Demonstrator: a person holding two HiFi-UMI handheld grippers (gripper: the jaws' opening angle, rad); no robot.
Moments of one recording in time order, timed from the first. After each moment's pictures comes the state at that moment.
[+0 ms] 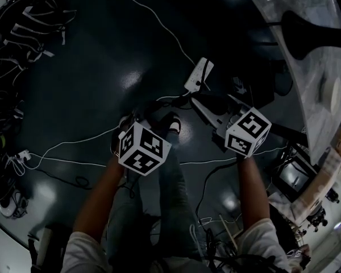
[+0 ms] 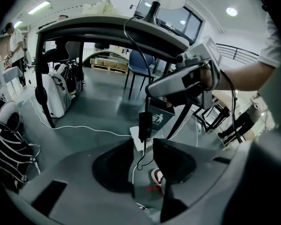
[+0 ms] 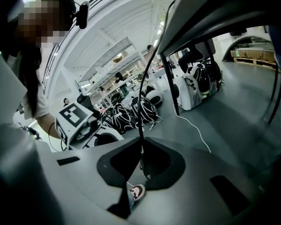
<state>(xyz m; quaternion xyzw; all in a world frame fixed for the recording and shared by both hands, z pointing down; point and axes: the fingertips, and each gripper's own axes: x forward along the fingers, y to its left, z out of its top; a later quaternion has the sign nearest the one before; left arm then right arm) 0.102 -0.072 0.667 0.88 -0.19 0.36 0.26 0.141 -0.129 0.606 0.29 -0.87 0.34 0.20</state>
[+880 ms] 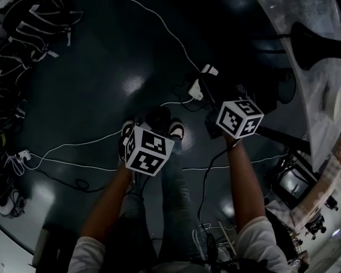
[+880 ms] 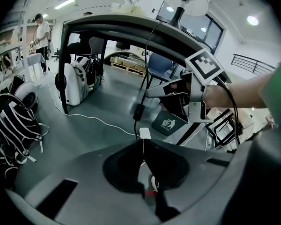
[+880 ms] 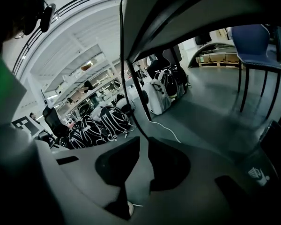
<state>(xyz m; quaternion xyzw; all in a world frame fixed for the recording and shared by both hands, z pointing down) 0.081 -0.086 0.686 0.84 -0.29 0.33 0.32 0.174 -0.195 0.667 0.46 -0.79 0.36 0.18</state>
